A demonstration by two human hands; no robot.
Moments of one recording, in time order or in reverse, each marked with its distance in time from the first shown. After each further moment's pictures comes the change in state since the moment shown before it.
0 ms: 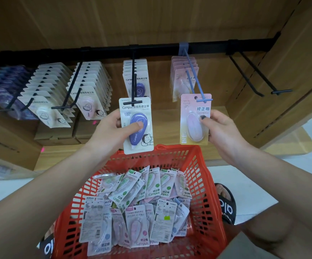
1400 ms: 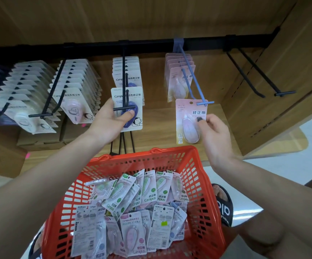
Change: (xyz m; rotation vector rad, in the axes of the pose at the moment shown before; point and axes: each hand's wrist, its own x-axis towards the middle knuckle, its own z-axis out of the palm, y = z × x) left_hand 0.075 -0.013 0.003 0.176 0.099 0.014; right_hand 0.015 0.024 0.018 0.007 0.229 -0.115
